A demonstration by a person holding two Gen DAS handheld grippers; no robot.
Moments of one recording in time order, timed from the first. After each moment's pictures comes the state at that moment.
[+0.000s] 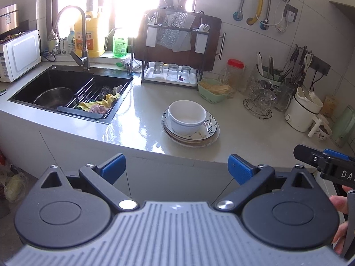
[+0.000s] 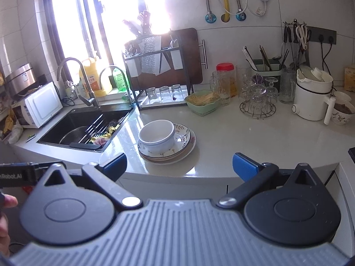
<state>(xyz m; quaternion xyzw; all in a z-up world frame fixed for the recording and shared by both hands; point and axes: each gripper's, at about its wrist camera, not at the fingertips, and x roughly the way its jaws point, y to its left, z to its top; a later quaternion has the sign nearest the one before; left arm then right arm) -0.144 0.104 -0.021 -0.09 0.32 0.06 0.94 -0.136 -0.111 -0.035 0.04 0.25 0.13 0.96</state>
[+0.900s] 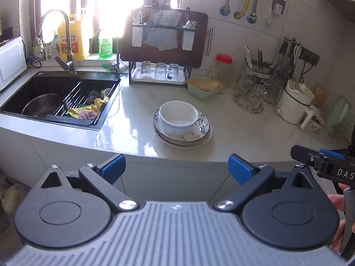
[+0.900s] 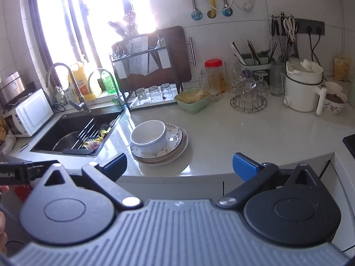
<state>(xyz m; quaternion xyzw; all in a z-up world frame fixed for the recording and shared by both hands) -0.120 0.114 -0.016 -0.07 0.33 0.02 0.94 -0.134 -0.106 -0.038 0.06 0.26 0.10 0.96</state>
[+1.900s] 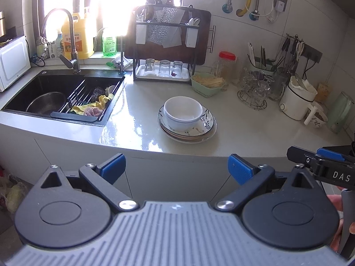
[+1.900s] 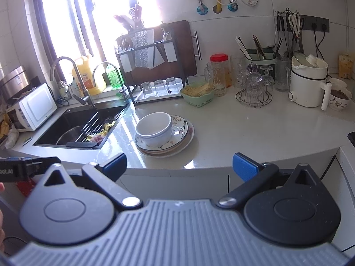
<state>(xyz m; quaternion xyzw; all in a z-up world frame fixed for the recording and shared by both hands) -0.135 0.110 -0.023 -0.07 0.34 0.03 0.94 -0.138 -0.100 -0.048 0.06 0.26 0.11 0.96</state>
